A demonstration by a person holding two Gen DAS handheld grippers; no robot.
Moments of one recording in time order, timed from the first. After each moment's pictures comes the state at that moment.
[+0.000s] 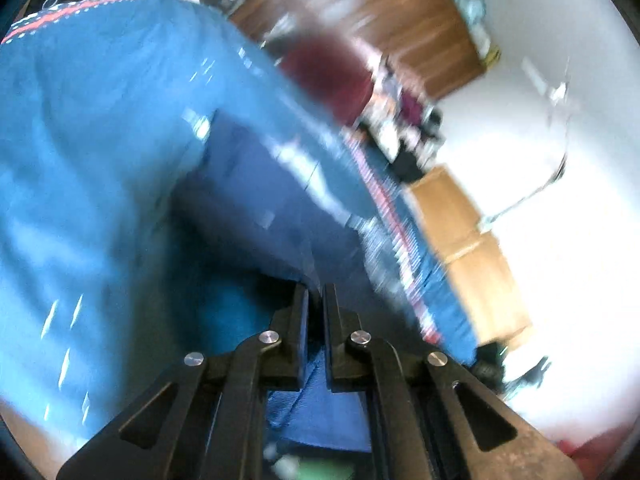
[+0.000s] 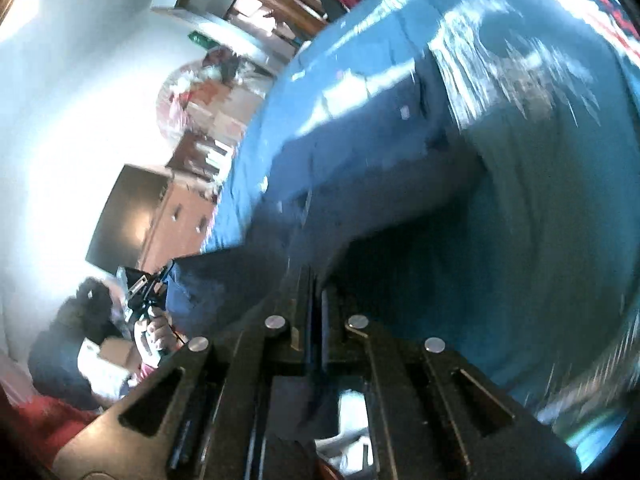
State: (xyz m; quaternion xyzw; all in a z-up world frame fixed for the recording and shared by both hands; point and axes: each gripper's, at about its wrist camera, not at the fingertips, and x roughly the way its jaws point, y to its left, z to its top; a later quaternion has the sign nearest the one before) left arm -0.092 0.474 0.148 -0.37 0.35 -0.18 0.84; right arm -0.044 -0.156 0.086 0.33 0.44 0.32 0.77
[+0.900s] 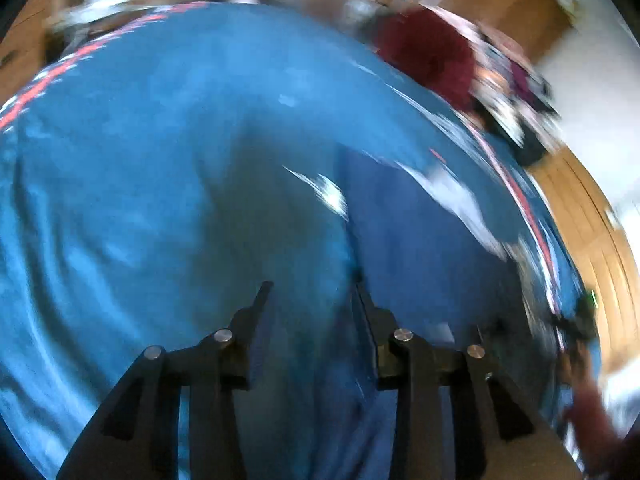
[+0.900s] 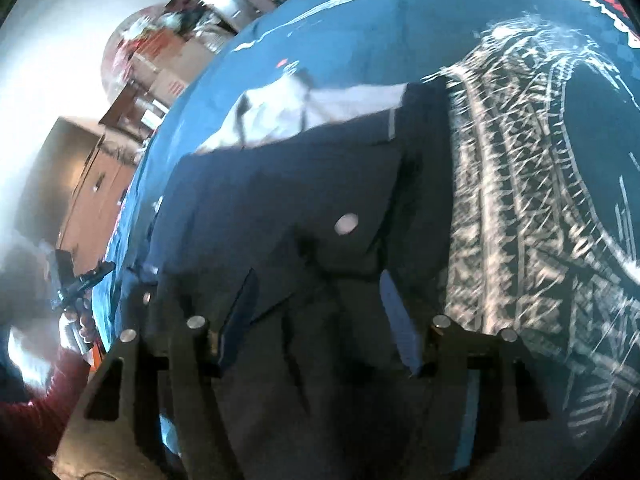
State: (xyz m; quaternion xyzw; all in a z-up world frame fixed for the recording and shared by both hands) left arm 0.050 0.511 0.079 -0.17 0.47 -0.06 0.86; right arm 0.183 -0.094 0.019 0.17 0.51 0.29 0.79
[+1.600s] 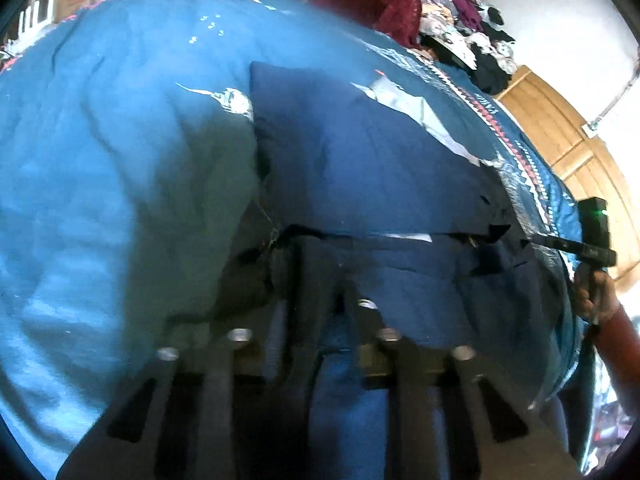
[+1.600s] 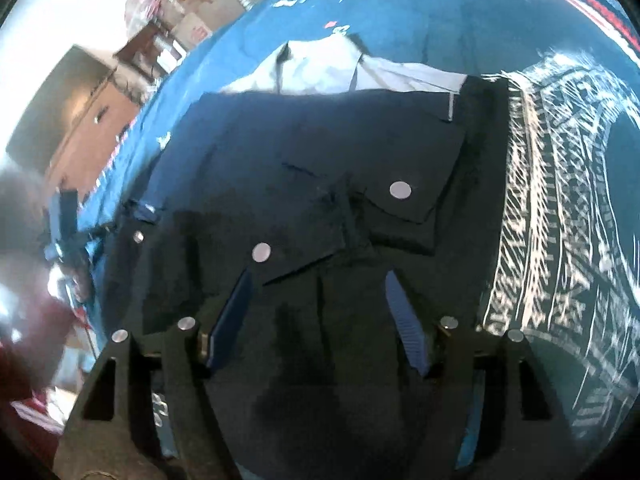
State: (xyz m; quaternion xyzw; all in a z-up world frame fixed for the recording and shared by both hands) left arm 0.052 0.451 0.025 -0.13 0.50 -0.12 0.85; right arm 0.170 -0.043 0.015 0.05 0.52 0.33 0.79
